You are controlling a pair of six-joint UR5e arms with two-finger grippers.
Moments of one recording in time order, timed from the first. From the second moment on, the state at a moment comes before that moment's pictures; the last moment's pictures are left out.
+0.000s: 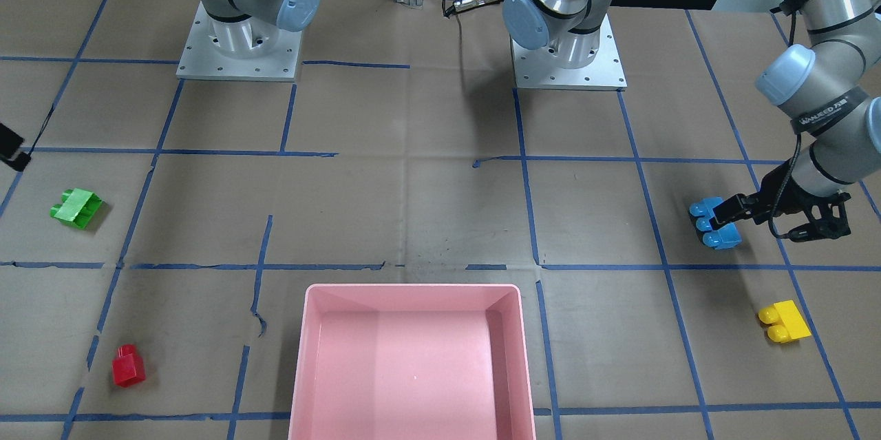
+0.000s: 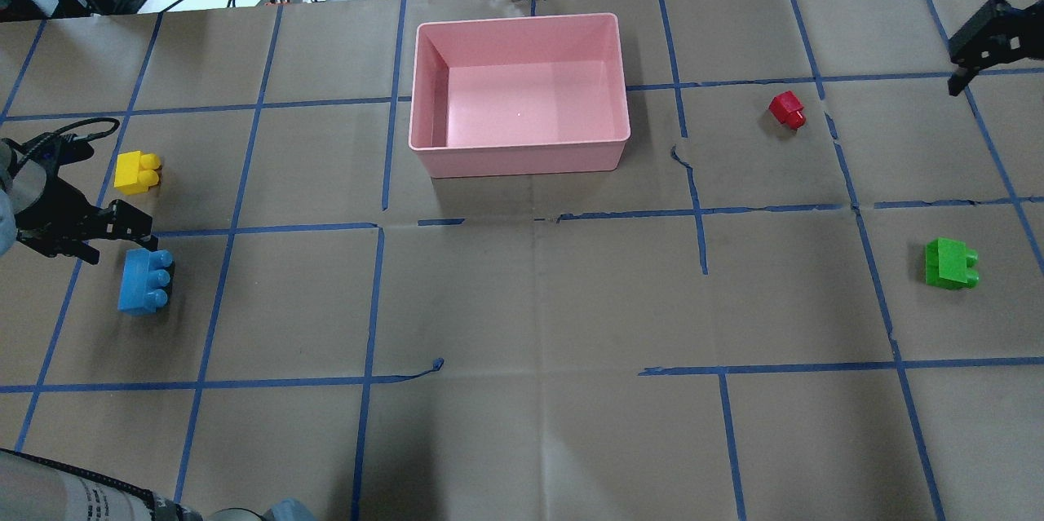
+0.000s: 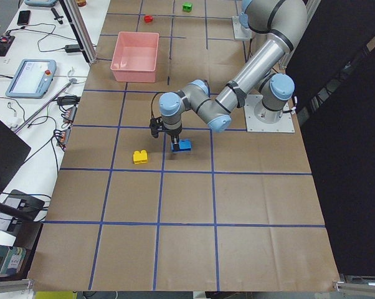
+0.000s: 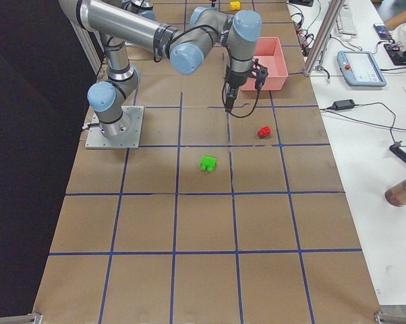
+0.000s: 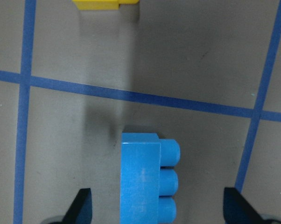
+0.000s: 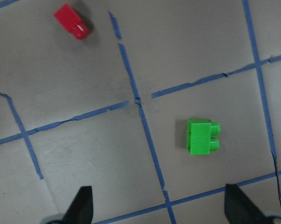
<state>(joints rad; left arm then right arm) -0.89 -1.91 -1.92 -0.98 1.55 0.53 1.04 -1.46 1.53 -1.59 -1.58 -0.20</state>
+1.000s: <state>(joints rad) -0.90 -1.98 -1.91 -0.95 1.62 0.55 0.91 -1.42 1.96 -2.11 -1.58 -0.30</state>
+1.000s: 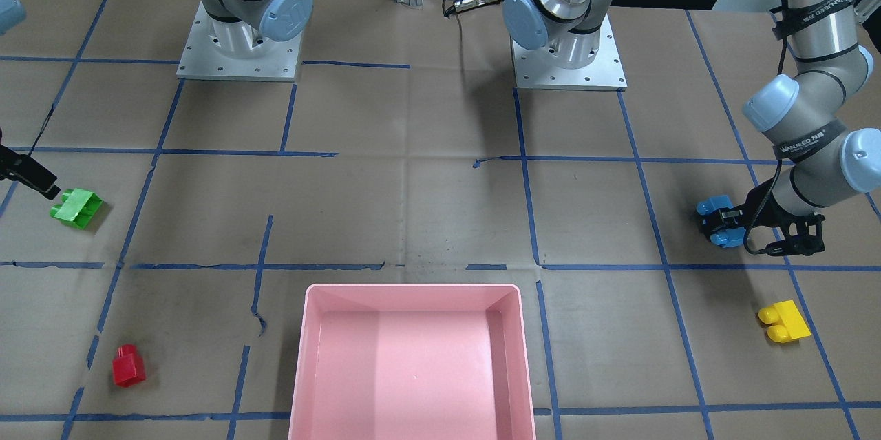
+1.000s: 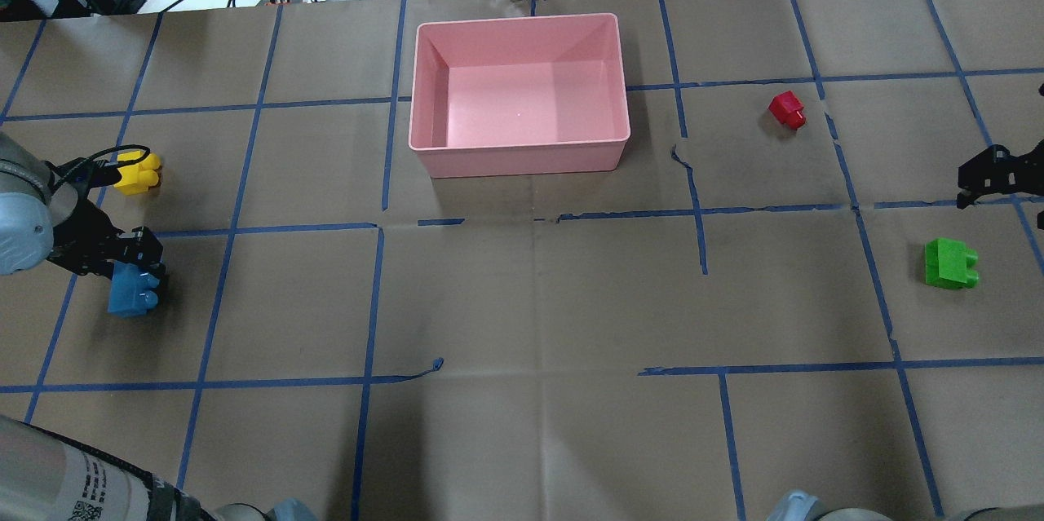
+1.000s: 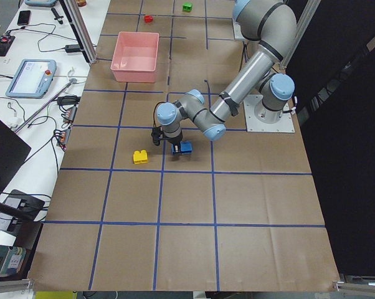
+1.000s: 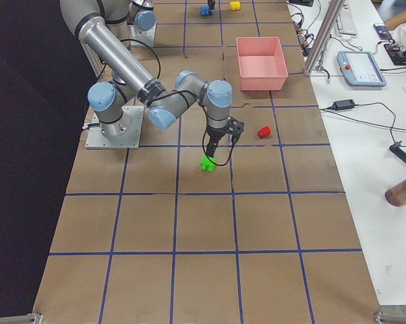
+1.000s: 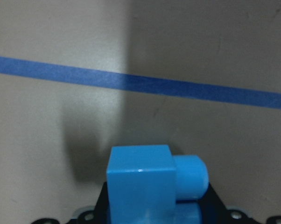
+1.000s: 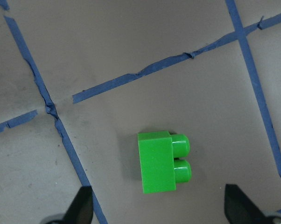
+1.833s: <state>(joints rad) -1.29 -1.85 -1.63 -1.16 1.58 0.55 0.91 -1.28 1.99 -2.18 -1.65 -0.33</state>
